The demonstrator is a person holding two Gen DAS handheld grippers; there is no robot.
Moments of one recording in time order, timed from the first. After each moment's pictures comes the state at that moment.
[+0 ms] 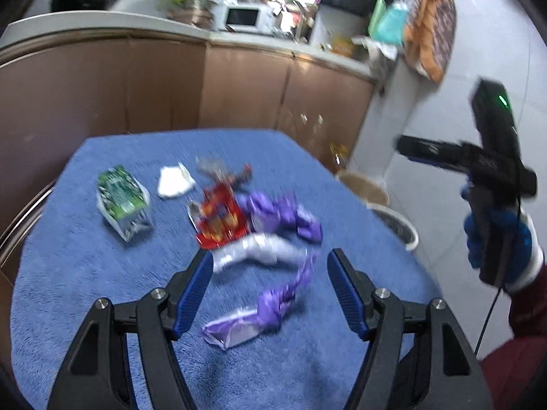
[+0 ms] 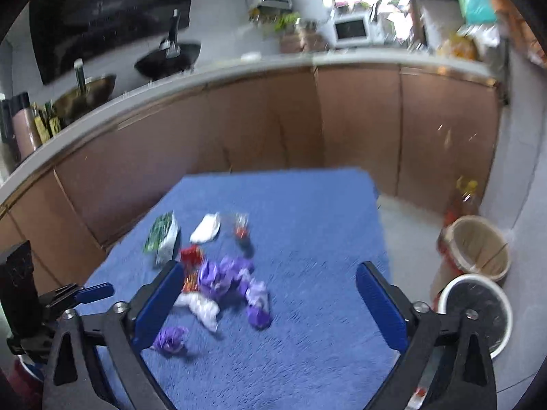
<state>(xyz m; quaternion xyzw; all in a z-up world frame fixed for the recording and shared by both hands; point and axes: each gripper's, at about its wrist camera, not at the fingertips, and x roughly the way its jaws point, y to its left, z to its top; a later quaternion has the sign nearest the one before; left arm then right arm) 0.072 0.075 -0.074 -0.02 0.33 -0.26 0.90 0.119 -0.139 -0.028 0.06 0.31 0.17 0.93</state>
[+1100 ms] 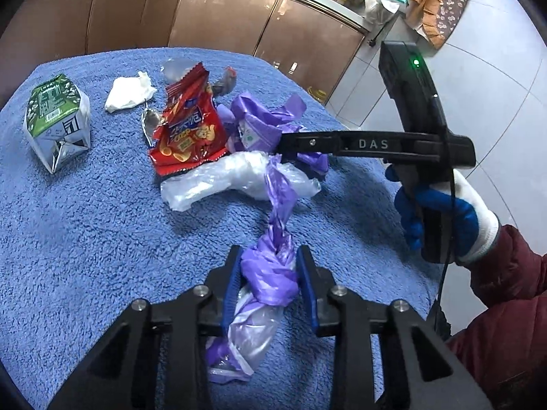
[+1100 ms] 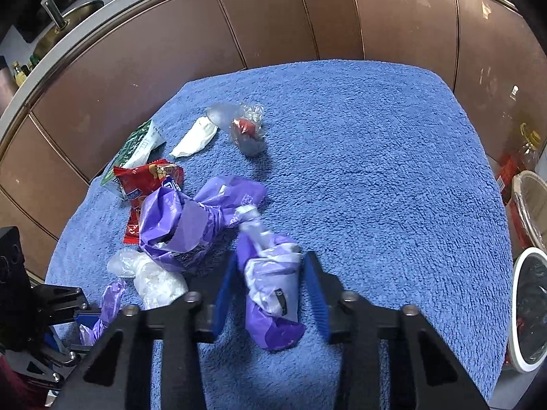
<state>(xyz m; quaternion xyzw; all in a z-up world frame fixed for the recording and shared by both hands) 0.116 0.058 -0.150 -0.05 0.44 -0.33 0.83 0.215 -0.085 -0.148 0.04 0.45 0.23 0.86</state>
